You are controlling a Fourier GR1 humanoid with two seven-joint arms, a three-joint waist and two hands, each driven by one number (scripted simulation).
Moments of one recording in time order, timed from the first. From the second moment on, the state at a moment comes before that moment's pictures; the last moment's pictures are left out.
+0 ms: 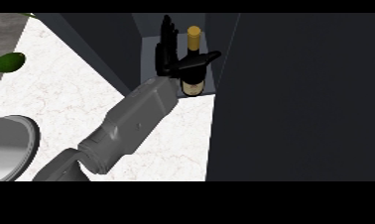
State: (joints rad) left arm -1.07 0.00 -0.77 -0.33 1.48 0.49 -0.76; right arm -0.12 -0.03 0.09 -2.27 -0.20 0.20 0.41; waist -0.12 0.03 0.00
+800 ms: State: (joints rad) left arm -1.02 0.00 -0.85 -0.46 1.54 0.50 -0.86; right arm -0.09 -0.01 0.13 -2.28 -0.15 0.19 0.40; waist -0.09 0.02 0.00
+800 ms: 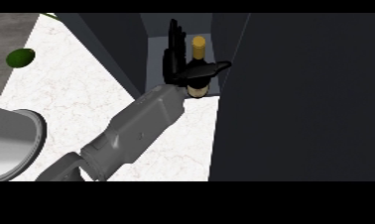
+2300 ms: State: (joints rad) left arm -0.68 0.09 -0.89 -0.90 1.24 0.52 -0.88; right arm -0.07 -0.03 0.11 -2.36 -0.13 0.13 0.49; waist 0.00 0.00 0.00
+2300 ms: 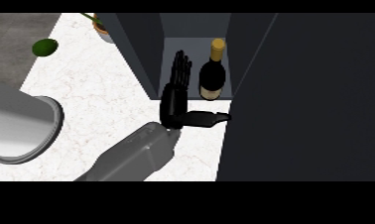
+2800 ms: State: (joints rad) left arm -0.50 0.31 -0.91 -1.31 1.10 0.54 -0.76; right arm -0.08 -0.05 0.08 -2.38 -0.13 0.13 0.51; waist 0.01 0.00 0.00
